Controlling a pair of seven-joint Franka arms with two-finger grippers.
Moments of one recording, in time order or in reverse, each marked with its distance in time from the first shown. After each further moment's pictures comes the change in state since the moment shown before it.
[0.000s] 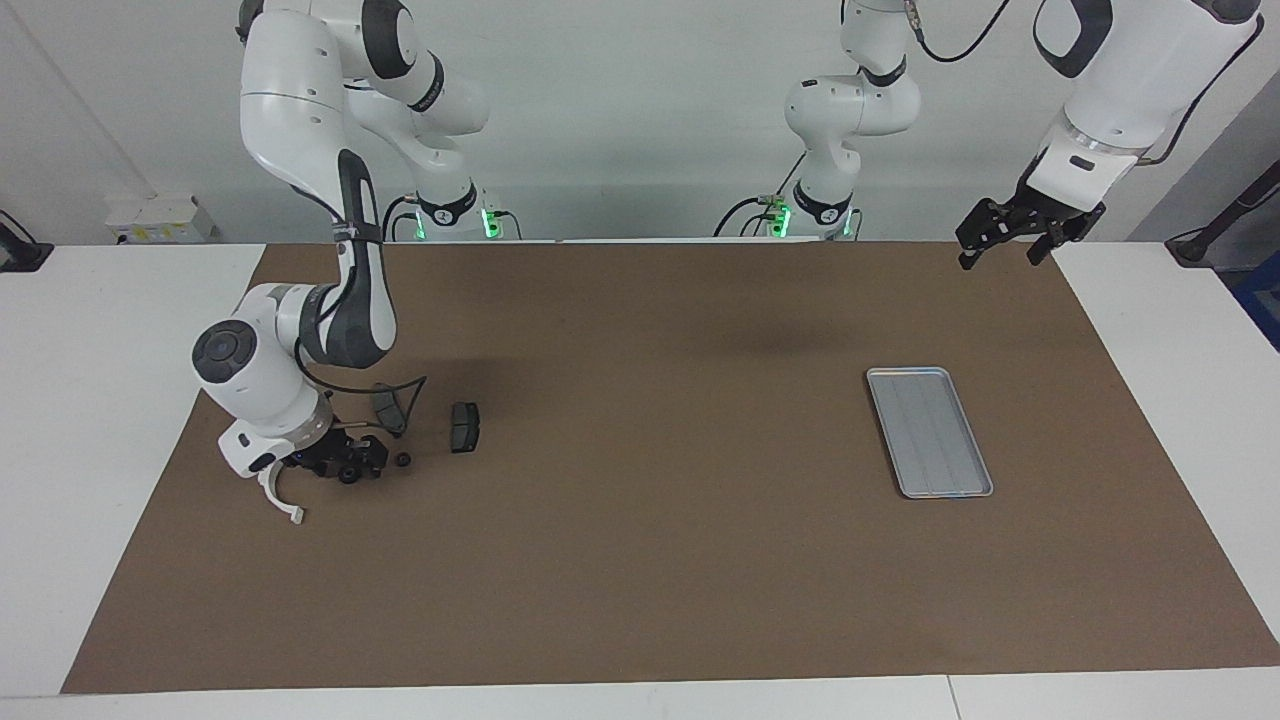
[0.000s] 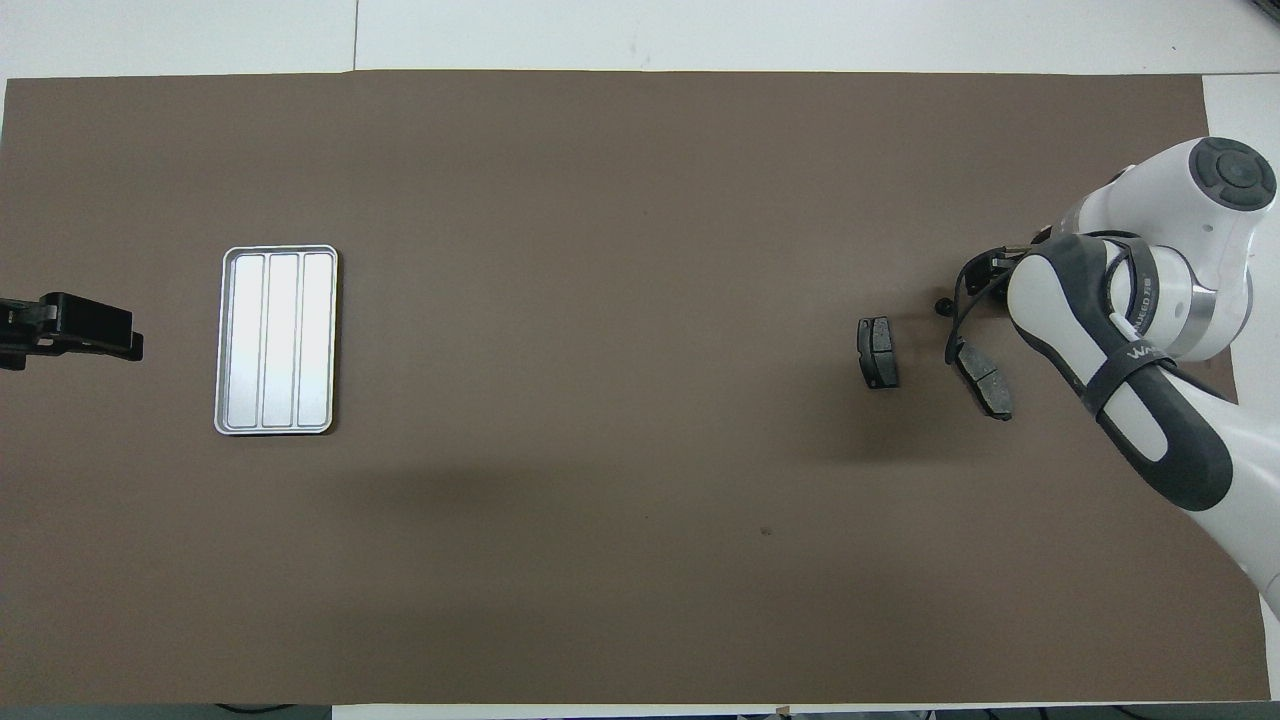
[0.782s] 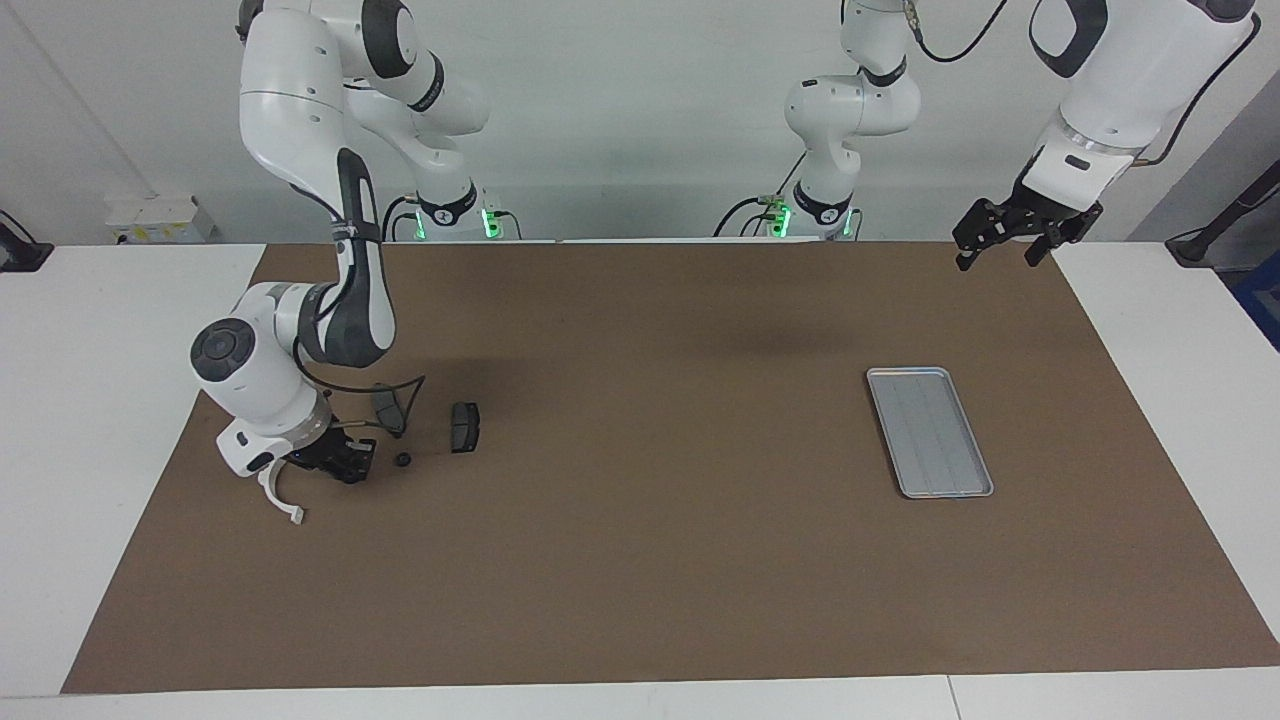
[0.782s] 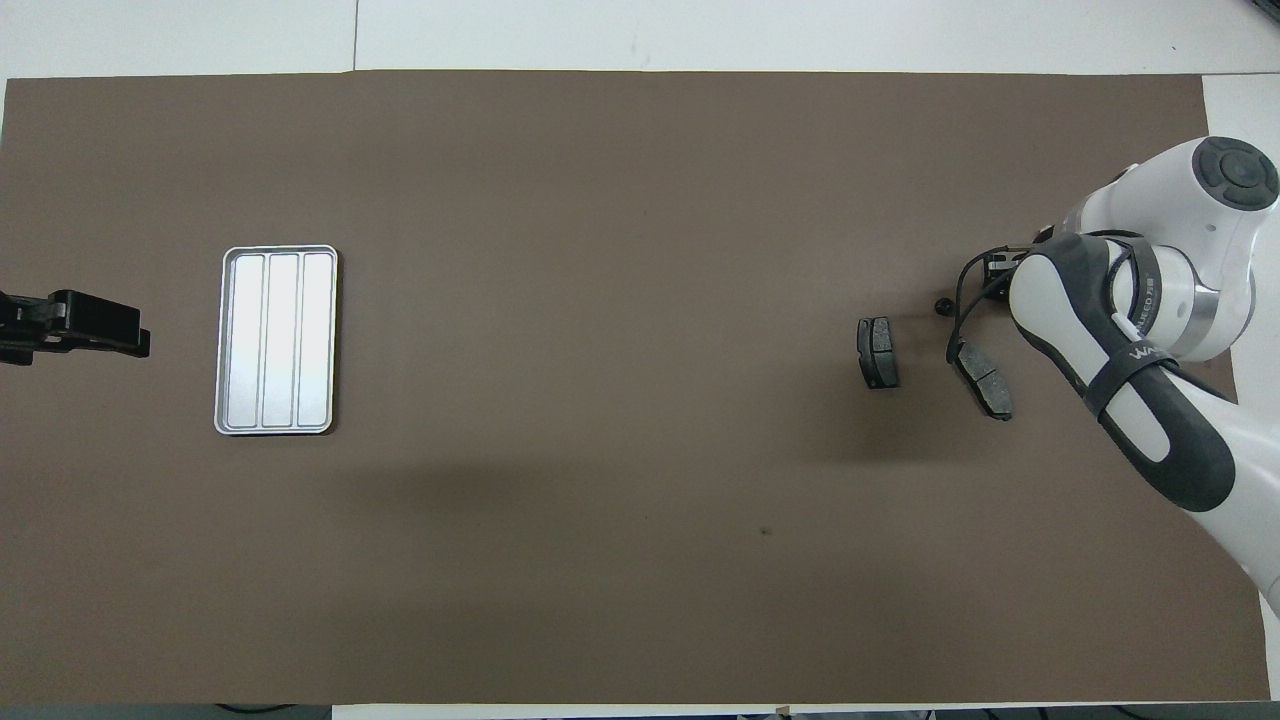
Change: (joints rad) left arm -0.002 0.000 -0.006 -0.001 0.000 0.011 0.000; right arm 0.000 -0.003 -0.002 0.001 0.000 0.002 0.000
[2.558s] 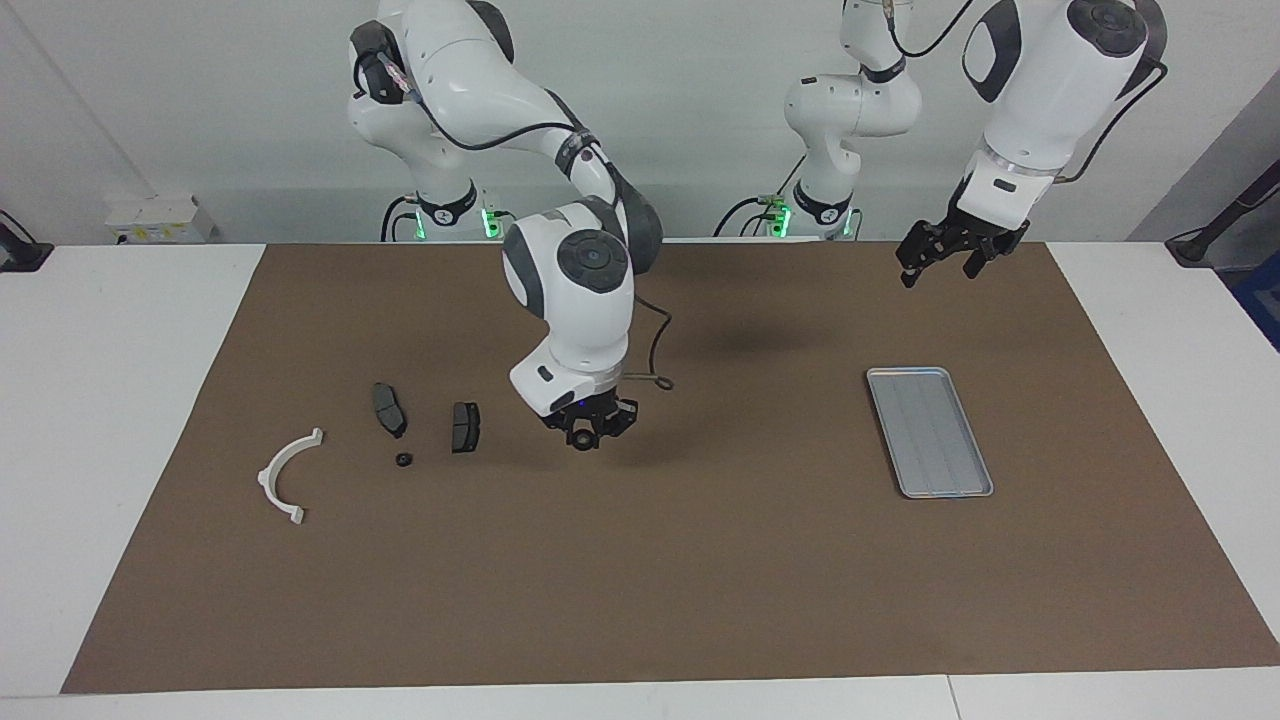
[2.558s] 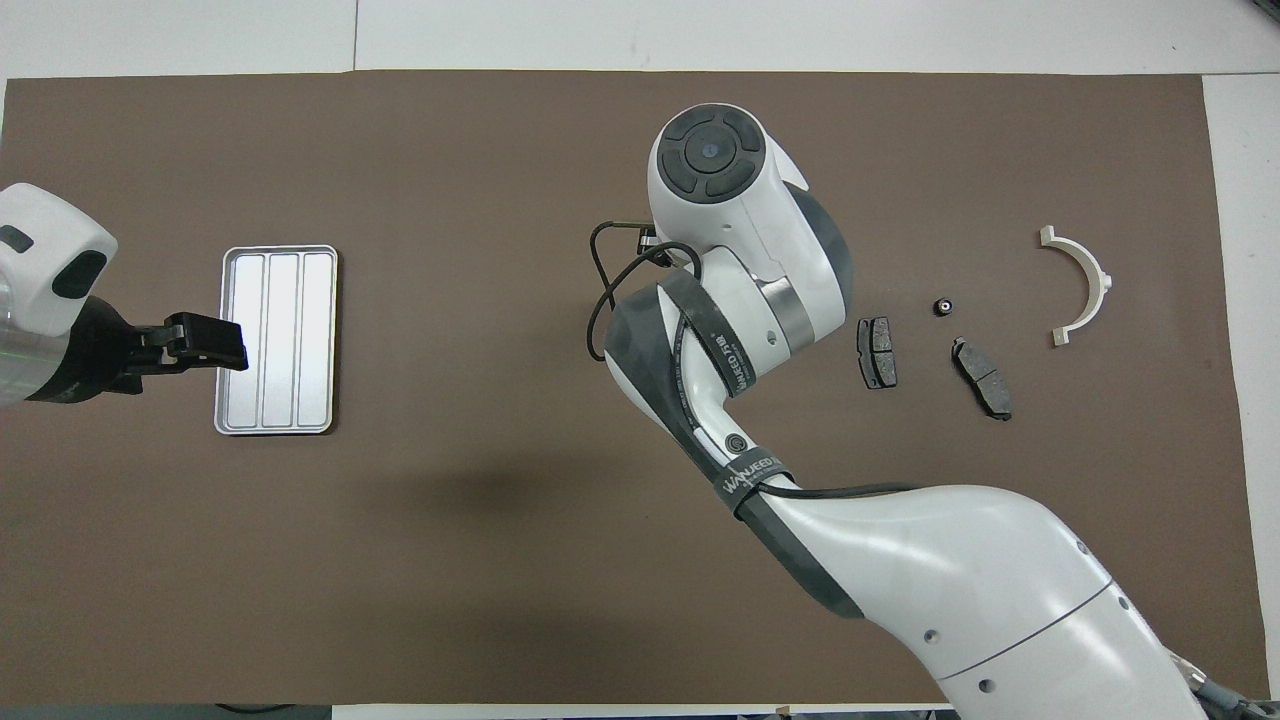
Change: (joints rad) left arm -0.079 -0.089 -0.011 -0.219 -0.036 0.171 -0.238; right arm 0.588 0.153 0.006 0.490 -0.117 -0.275 0.791
